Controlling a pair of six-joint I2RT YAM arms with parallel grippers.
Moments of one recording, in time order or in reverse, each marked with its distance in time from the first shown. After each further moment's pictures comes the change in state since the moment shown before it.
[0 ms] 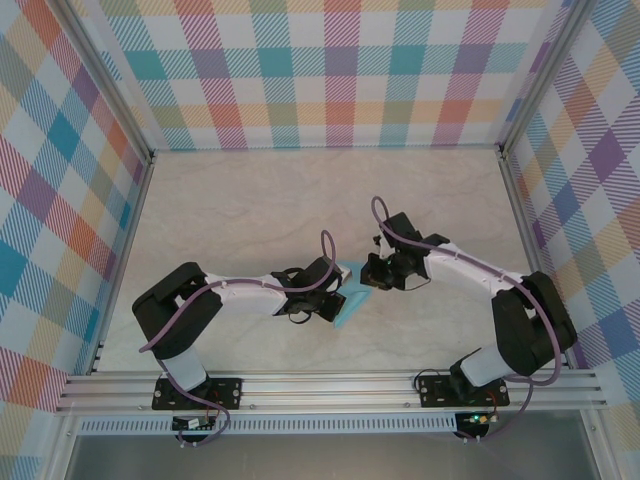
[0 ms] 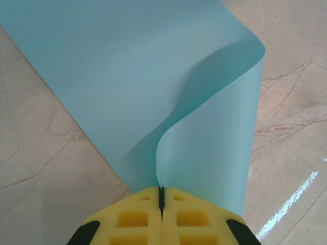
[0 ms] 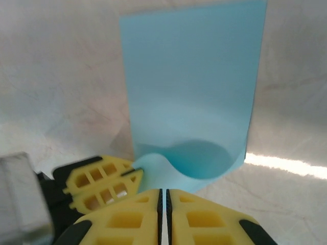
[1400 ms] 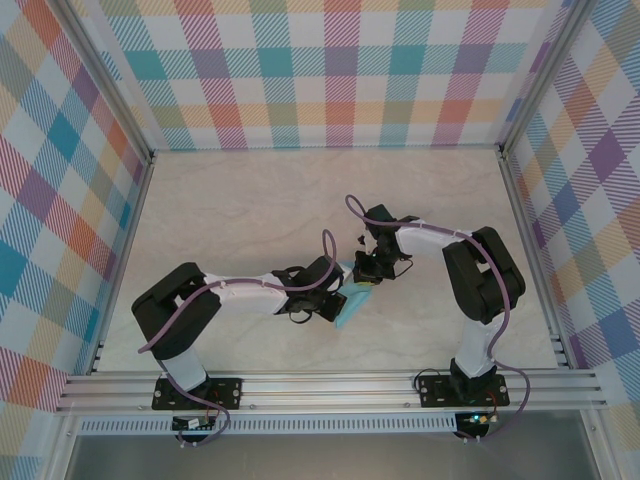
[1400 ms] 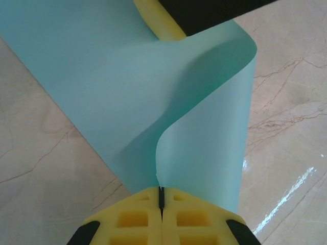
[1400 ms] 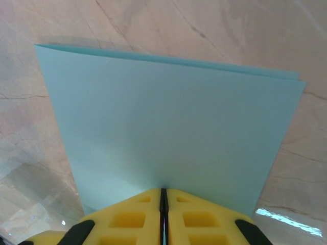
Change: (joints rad) left arm -0.005 -0.003 0.024 -0.039 0.011 -0.002; right arm -0.028 0.380 0.244 -0.106 0.003 -0.209
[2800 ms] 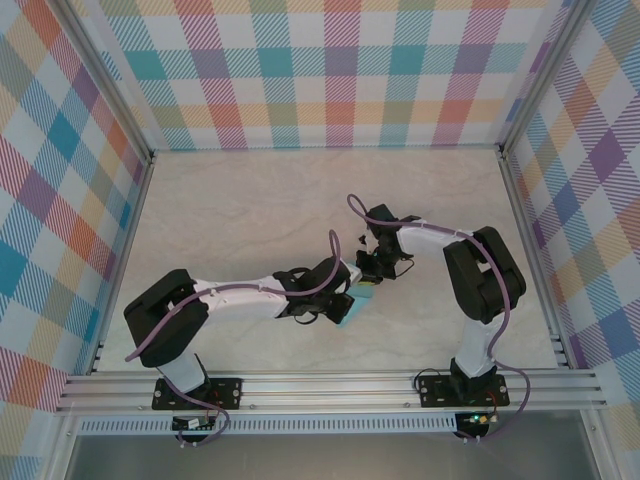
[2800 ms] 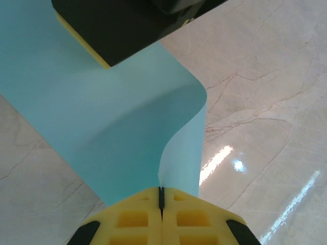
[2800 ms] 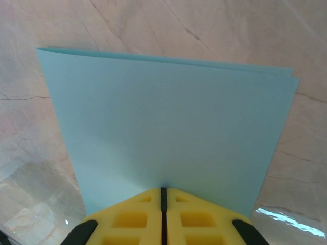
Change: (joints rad) left arm -0.062 -0.058 0.041 -0.048 -0.036 -0.010; right arm -0.011 0.000 -0.003 0.002 -0.013 -0.003
